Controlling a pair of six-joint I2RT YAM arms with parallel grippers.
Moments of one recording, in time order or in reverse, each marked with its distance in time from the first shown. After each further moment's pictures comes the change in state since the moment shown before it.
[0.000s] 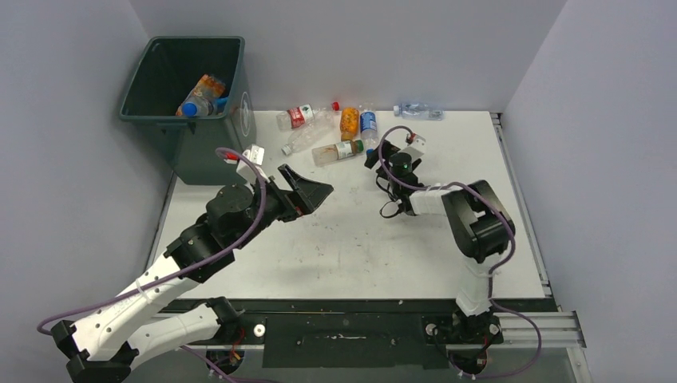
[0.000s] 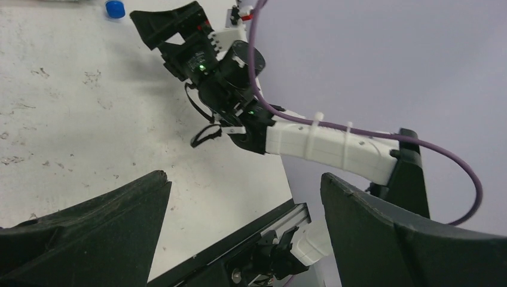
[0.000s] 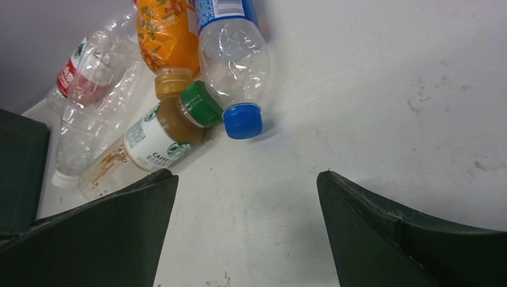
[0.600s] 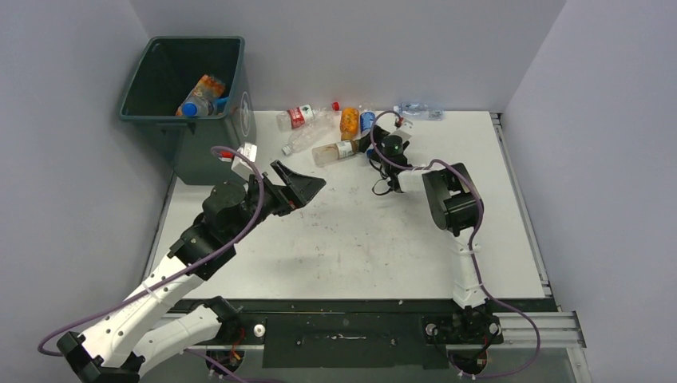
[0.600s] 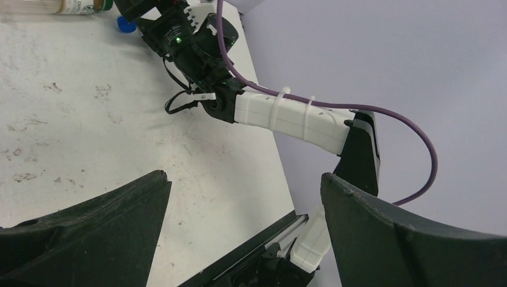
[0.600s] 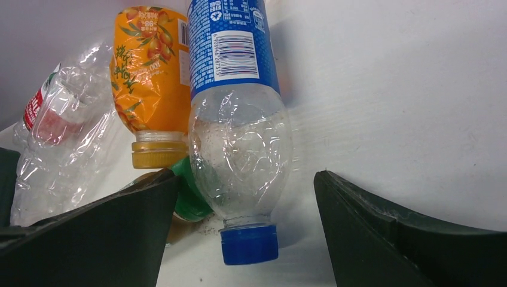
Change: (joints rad) left arm 0.152 -0.006 -0.088 0.093 0.124 0.000; right arm -0.060 0.439 0.480 -0.023 -0.118 -0.055
